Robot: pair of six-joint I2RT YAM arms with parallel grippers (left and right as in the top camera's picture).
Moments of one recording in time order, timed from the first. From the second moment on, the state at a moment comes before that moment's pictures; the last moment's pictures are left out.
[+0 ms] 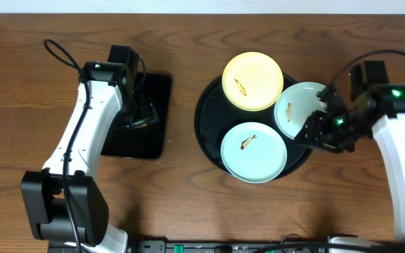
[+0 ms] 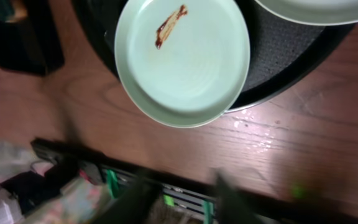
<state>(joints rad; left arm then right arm) -0.10 1.71 1.42 -1.25 -0.03 -0.46 0.01 1.46 1.38 -1.45 -0.45 0.17</state>
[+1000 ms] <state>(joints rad) -0.10 1.71 1.42 -1.25 -0.03 -0.46 0.22 1.49 0.90 -1.01 -0.23 0.59</state>
